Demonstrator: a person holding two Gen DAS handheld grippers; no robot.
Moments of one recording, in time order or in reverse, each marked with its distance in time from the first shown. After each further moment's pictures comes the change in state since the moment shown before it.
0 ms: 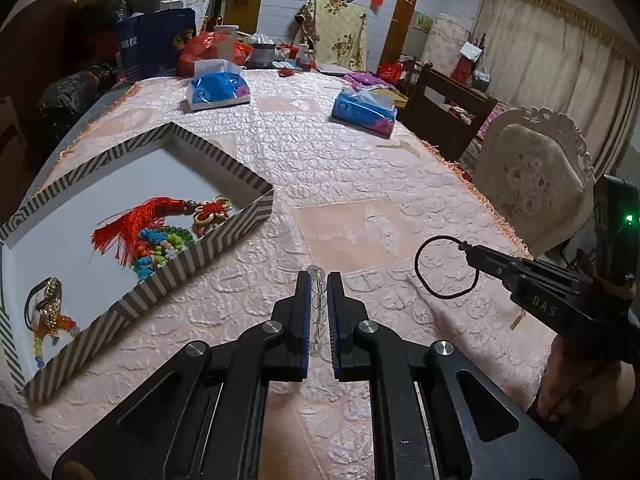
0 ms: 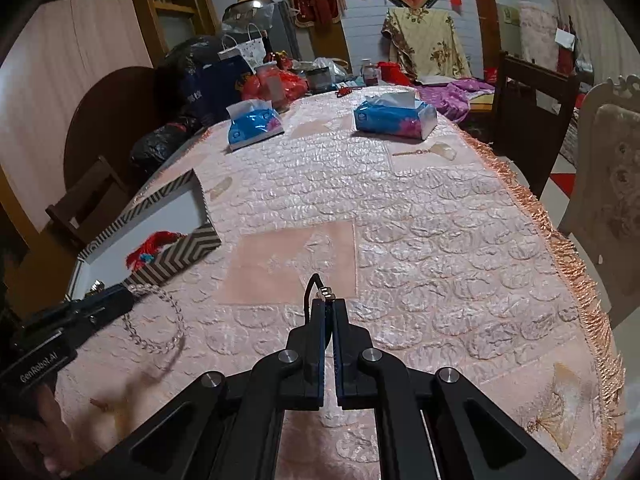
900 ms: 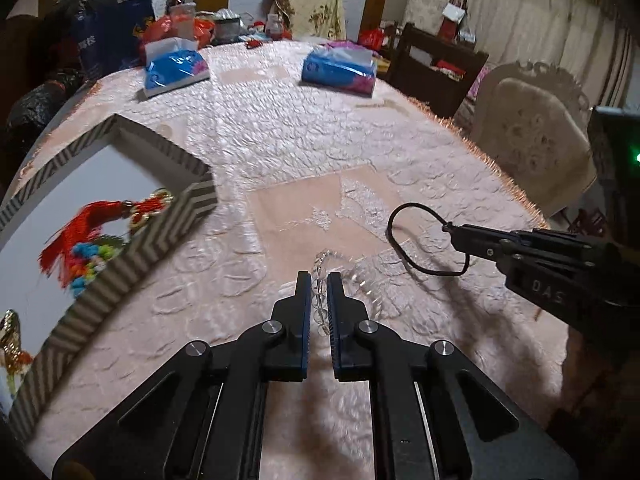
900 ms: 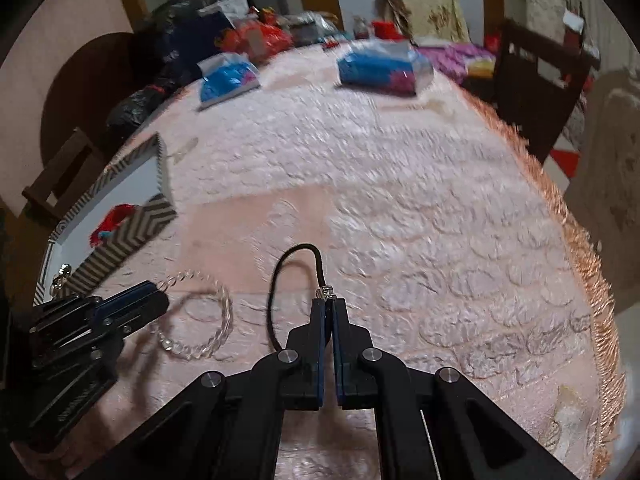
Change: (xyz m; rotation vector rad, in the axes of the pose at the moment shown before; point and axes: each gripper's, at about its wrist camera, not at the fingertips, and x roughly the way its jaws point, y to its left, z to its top) left arm 0.059 -0.027 0.007 0.100 0.096 -0.013; right arm 0.043 -0.018 0.009 -0.008 0.152 -0.036
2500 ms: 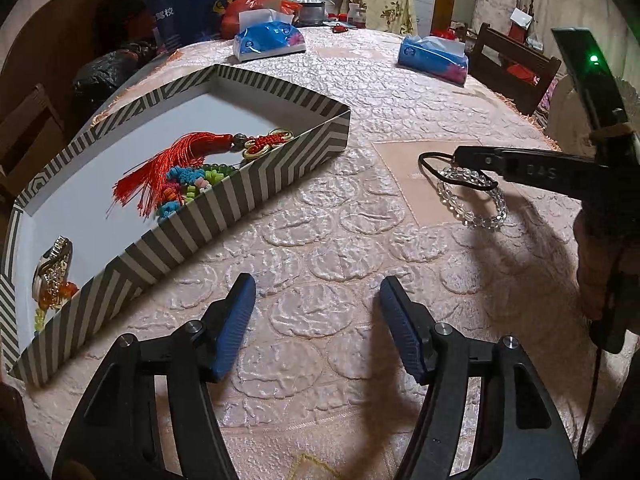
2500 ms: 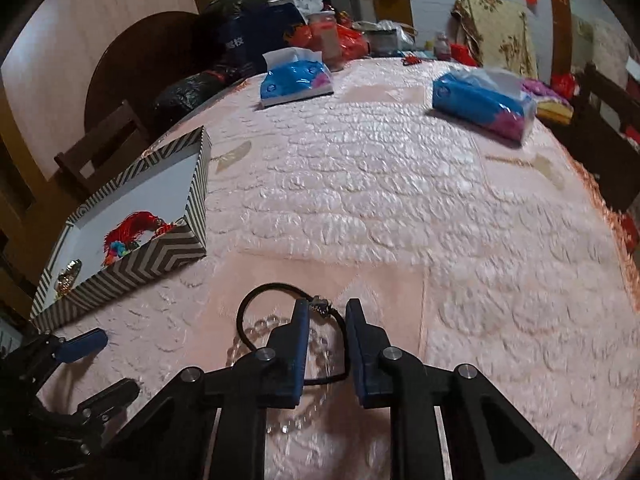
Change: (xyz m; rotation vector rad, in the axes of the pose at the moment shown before) left arm 0.002 0.044 -0.038 -0.109 0.023 0.245; right arm 0.071 0.039 0.052 -0.192 -0.032 0.154
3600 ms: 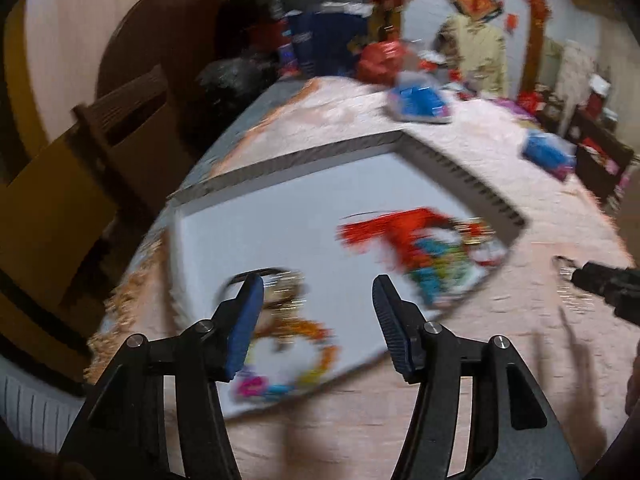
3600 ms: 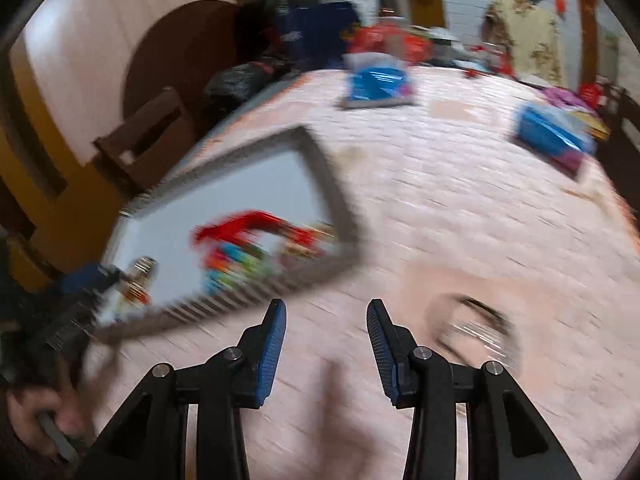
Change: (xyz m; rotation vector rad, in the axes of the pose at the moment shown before) left arm -0.068 0.134 0.007 -0.202 -0.150 0.222; right arm -0.027 0.096 0.005 -0.029 0.031 0.055
